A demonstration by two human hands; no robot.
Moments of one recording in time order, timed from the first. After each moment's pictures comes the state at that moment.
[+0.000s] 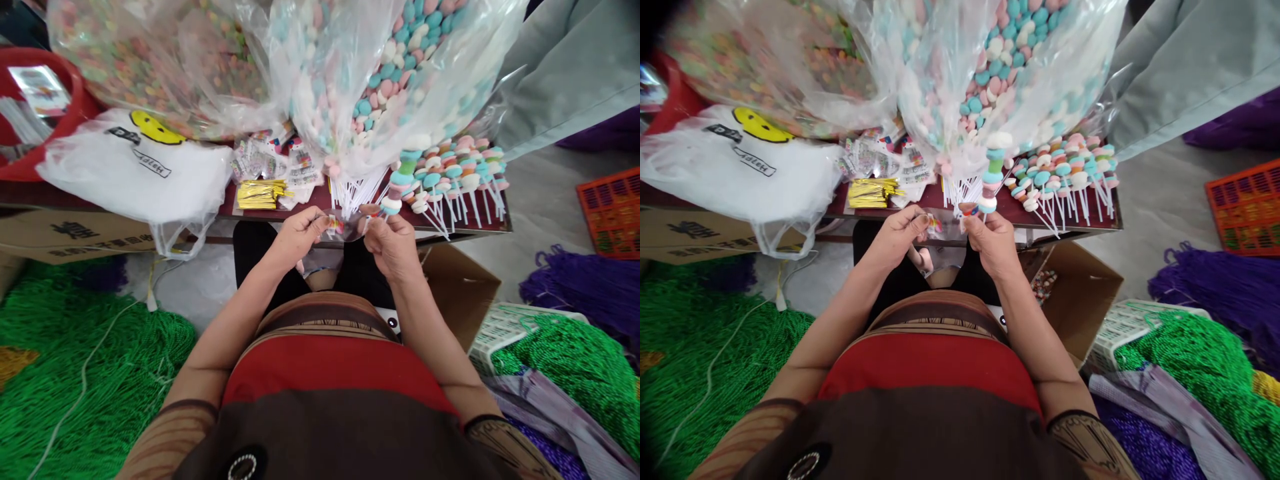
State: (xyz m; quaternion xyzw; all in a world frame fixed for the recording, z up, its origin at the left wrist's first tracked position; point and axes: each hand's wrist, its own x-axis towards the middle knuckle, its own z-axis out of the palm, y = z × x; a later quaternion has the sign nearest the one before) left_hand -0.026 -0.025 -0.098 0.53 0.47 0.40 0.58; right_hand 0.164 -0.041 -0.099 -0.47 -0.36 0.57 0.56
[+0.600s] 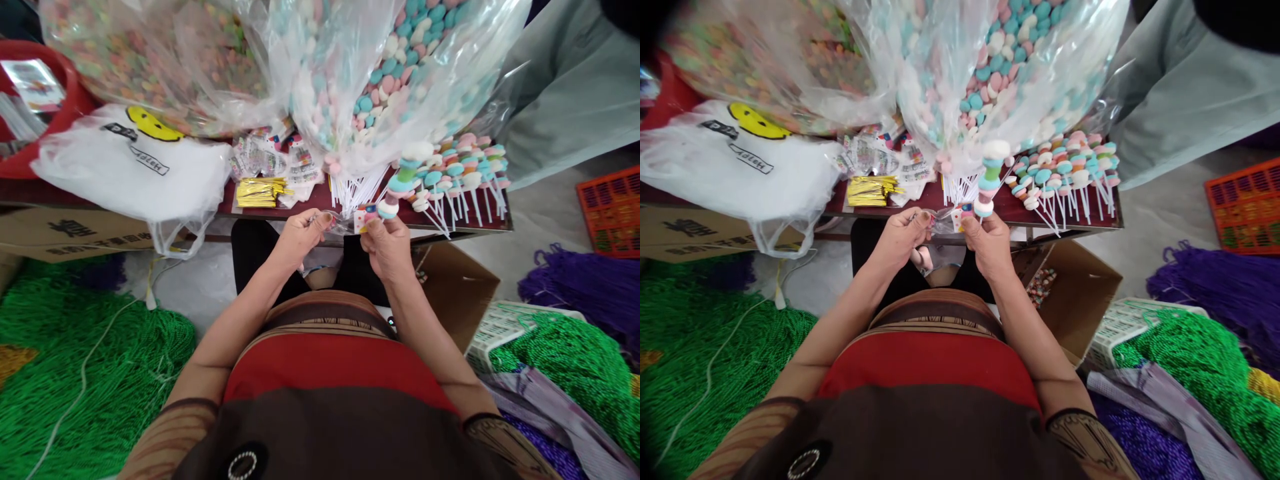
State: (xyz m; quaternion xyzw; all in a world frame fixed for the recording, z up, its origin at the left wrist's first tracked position) left_hand -0.016 -0.027 -0.111 0.47 0.47 0.43 0.61; right_hand 0.153 -0.044 -0.103 -0.51 -0.34 0.54 0.58
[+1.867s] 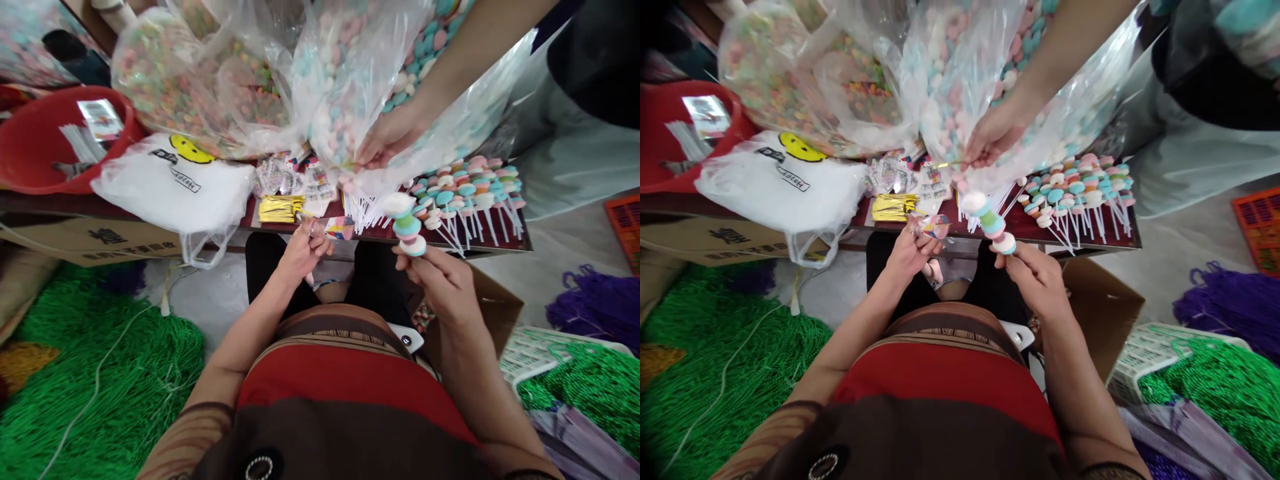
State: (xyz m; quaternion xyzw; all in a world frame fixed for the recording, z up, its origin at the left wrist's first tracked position) left_hand -0.022 -0.016 -0.114 0.15 0.35 0.53 0.76; right_hand 0.216 -0.082 -0.075 -0.56 -0.63 0.34 0.41
